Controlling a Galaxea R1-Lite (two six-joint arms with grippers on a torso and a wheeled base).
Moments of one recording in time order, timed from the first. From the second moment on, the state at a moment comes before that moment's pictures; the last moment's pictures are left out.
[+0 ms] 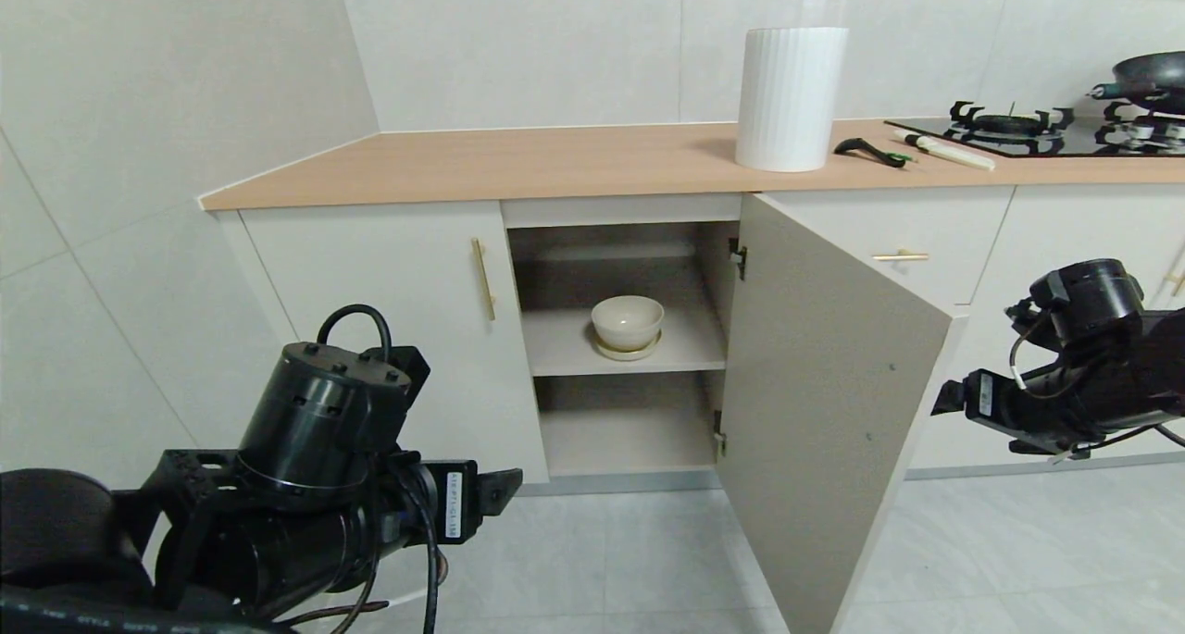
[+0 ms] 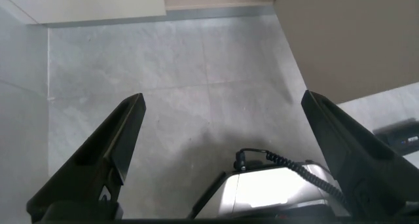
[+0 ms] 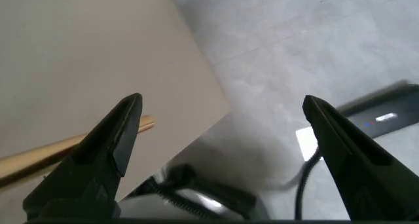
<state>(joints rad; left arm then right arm) -0.62 1.55 -0.68 -0.15 0.32 -0.44 0.00 1.82 -1.03 0.10 0.03 0.38</state>
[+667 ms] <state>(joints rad) -0.56 1.49 -0.71 -0.11 0.32 -0.41 0.36 1.87 -1.13 0.10 0.09 0.36</state>
